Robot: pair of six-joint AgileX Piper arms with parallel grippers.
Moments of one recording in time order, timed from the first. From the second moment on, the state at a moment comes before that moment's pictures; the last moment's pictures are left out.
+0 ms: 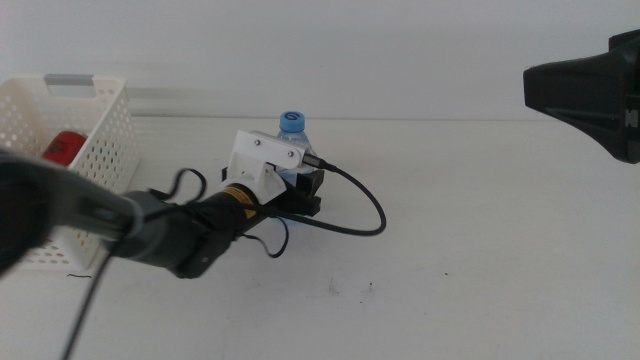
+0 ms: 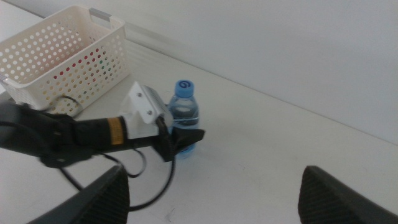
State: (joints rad) left arm -0.40 2.09 -0.97 0.22 -0.76 -0.22; right arm 0.72 0.93 -1.17 -0.20 0.79 0.22
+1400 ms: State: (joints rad) left arm 0.32 2.05 -1.90 -0.32 1.18 0.47; right arm 0.72 0.93 -1.17 -0.20 0.79 0.22
